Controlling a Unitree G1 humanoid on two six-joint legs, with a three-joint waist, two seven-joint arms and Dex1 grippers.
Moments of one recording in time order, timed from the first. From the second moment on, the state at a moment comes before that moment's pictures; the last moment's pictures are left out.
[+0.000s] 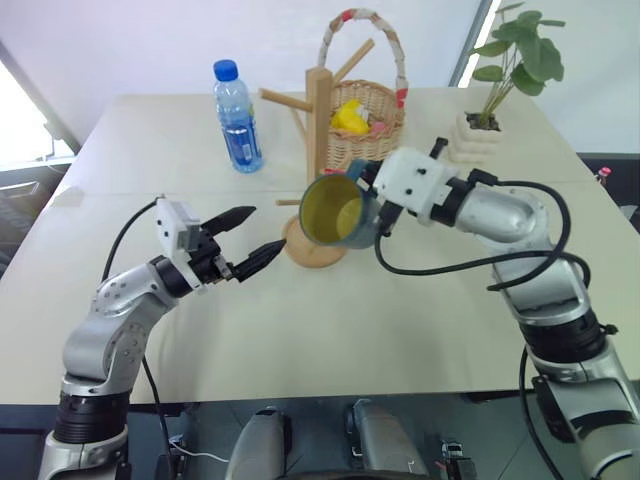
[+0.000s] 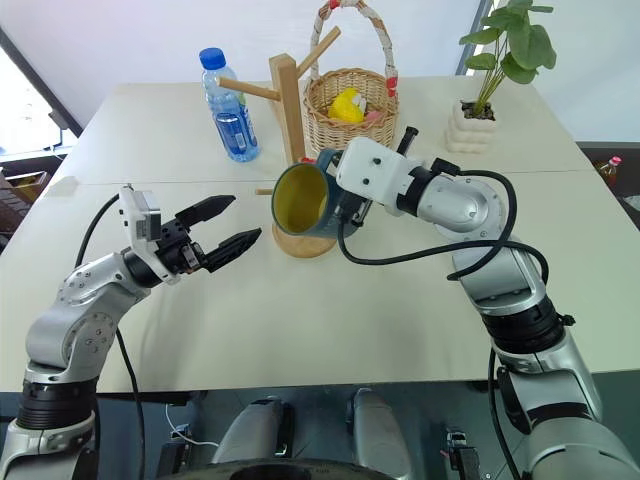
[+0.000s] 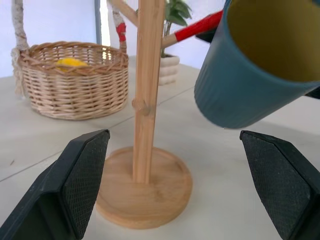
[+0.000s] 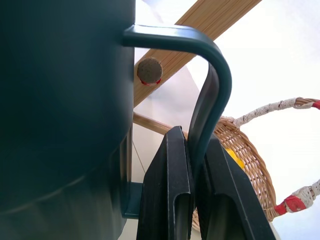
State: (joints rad) left arm -0.20 0.52 0.15 -0.34 -0.64 0.41 -0.78; right arm -0.68 -0.61 0.21 -0.34 -0.10 0.40 0.69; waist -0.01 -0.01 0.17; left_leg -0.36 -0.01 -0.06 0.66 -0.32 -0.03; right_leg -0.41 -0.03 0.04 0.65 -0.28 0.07
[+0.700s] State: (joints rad) left arm -0.23 0.54 0.15 -0.37 -0.67 0.43 -0.78; right arm -0.75 -0.55 0.30 -0.25 -0.21 0.45 0.69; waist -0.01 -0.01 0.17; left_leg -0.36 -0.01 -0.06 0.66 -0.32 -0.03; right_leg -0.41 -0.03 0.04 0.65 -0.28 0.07
